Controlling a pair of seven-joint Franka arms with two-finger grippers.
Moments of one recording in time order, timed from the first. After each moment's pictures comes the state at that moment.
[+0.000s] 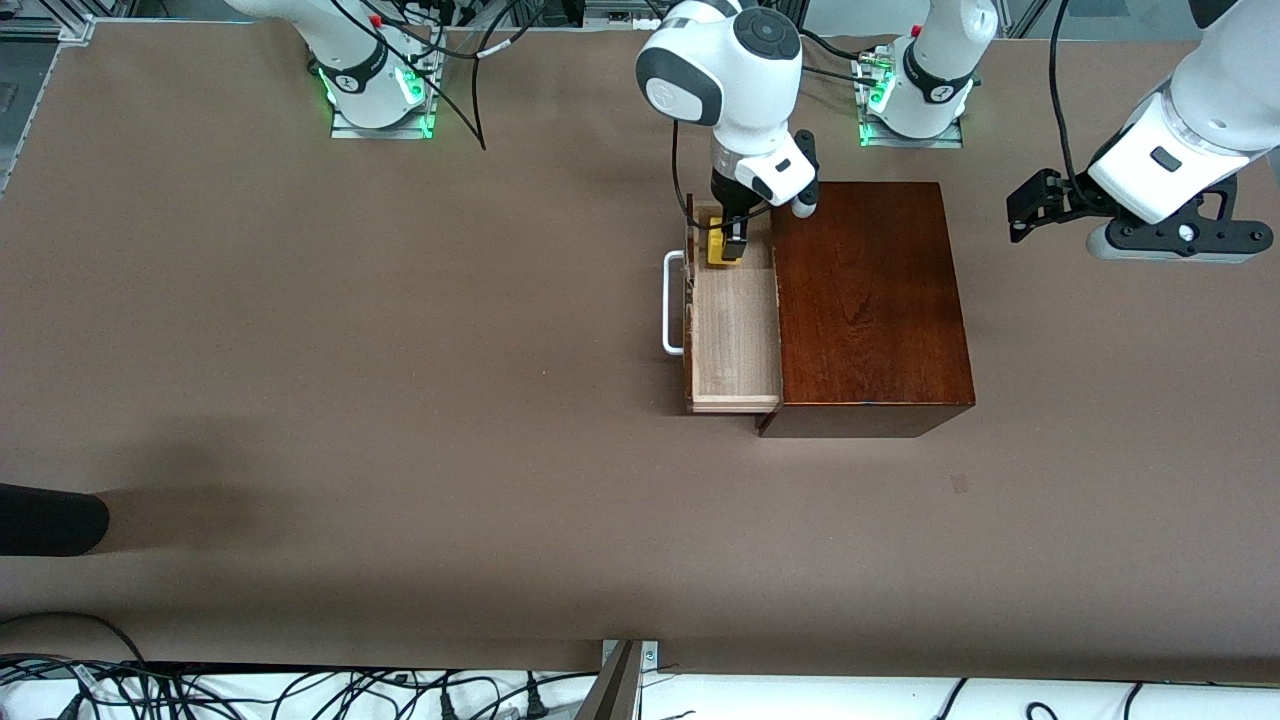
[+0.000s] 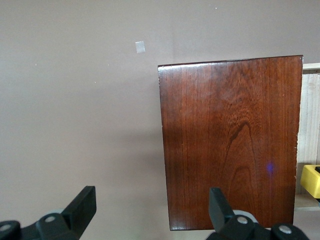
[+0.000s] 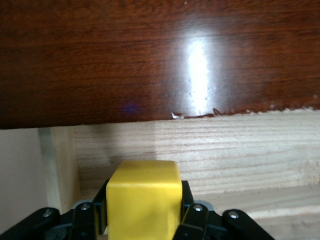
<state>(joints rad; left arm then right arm) -0.03 -0.01 -0.12 -1.62 0.04 1.52 -0.11 1.05 0.76 0.01 -1.17 -0.14 2.00 -0.43</state>
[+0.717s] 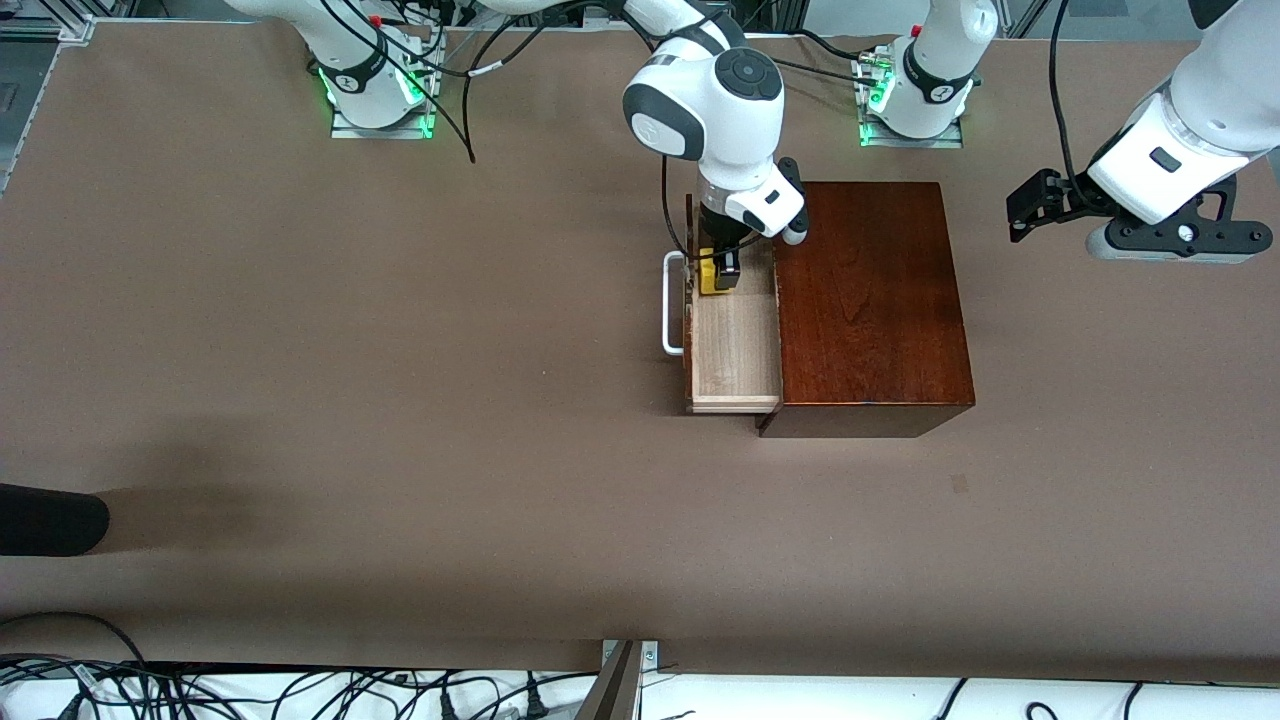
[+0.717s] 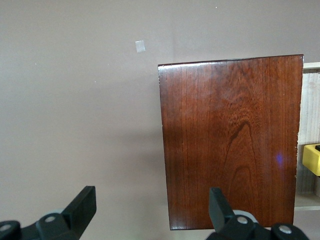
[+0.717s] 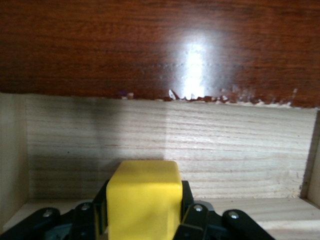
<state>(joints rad) -0.03 -0.01 -0.12 -1.62 0.04 1.52 -0.11 1.00 0.79 0.00 -1.17 -0.14 2.05 -0.57</state>
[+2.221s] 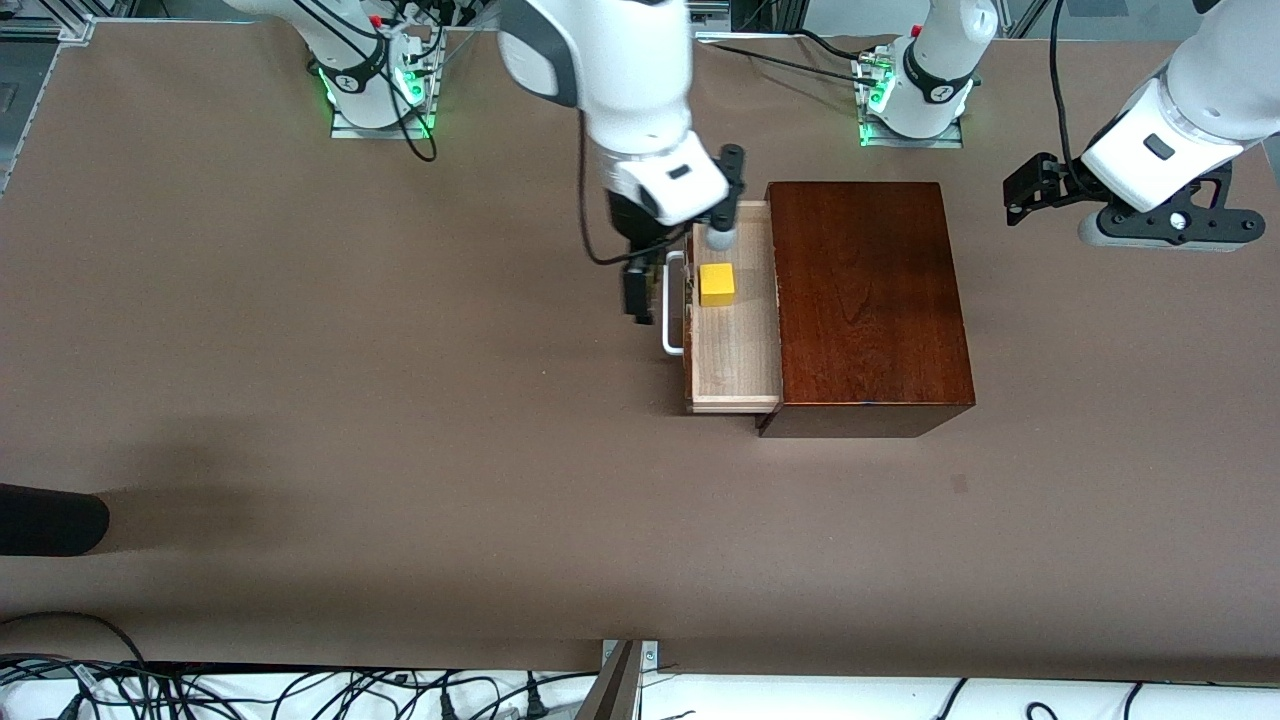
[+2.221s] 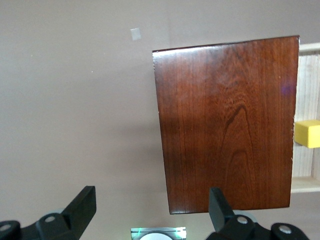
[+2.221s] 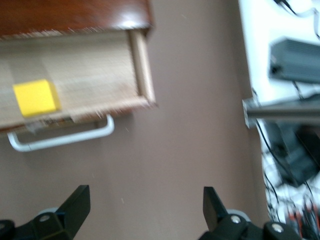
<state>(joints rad) -0.04 -0.01 -0.14 -1.59 0.03 1.44 -0.07 0.88 0.52 -0.15 -1.11 -0.12 1.88 -0.57</state>
